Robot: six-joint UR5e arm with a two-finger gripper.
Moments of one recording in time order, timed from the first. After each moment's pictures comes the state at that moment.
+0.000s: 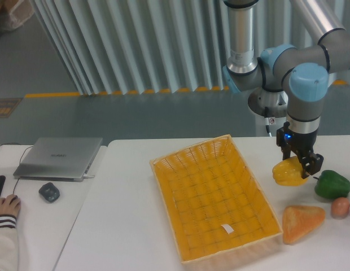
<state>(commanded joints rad) 2.42 -1.78 -1.64 -1.38 1.59 1.26</state>
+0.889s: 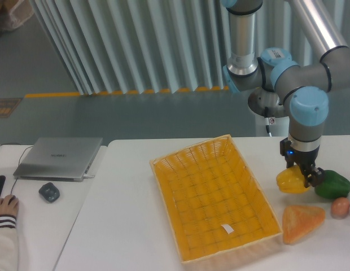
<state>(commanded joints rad) 2.40 -1.86 -1.62 -1.38 1.59 1.24</state>
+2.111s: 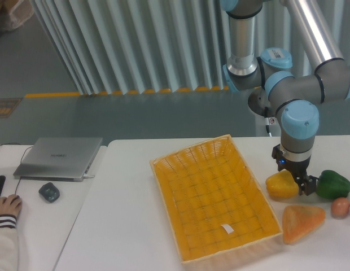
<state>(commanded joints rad) 2.37 -1.87 -1.61 -1.31 1.59 1.23</state>
